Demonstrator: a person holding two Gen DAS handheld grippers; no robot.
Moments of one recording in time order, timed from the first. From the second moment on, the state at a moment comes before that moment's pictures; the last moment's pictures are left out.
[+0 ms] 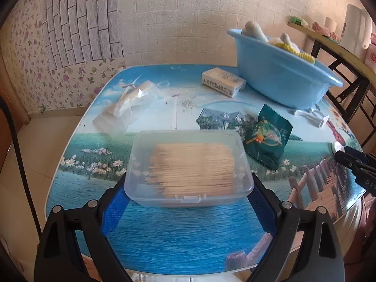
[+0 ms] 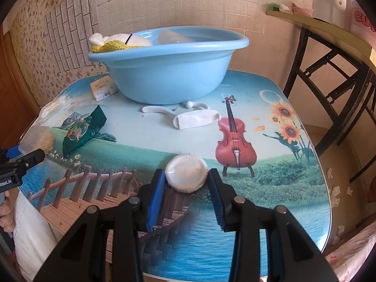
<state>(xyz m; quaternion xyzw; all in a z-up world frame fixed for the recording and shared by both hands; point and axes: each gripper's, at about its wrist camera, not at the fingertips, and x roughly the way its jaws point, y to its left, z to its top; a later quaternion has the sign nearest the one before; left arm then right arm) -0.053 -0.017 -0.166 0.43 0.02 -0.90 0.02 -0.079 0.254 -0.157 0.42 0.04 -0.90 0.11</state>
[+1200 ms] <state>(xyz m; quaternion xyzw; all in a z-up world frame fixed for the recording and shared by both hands) -0.054 -0.015 -0.170 0.41 0.02 -0.91 0.02 -0.080 0.252 -0.160 0.41 0.04 -0.91 0.11</state>
